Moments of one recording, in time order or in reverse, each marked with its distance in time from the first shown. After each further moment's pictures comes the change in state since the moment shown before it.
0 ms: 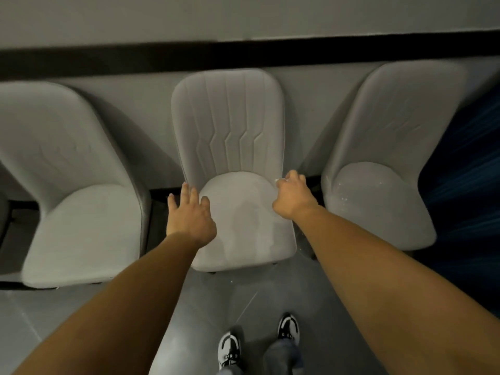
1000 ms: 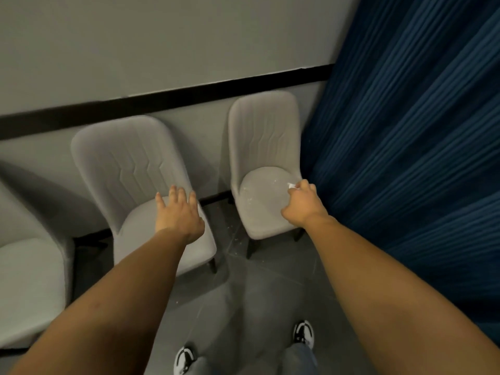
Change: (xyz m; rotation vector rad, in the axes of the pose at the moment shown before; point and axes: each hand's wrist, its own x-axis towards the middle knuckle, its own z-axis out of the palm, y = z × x) left_hand -0.121 0.226 -0.152 0.076 0.125 0.251; right_hand -0.262 0.253 -0.135 0.114 0.163 0.353
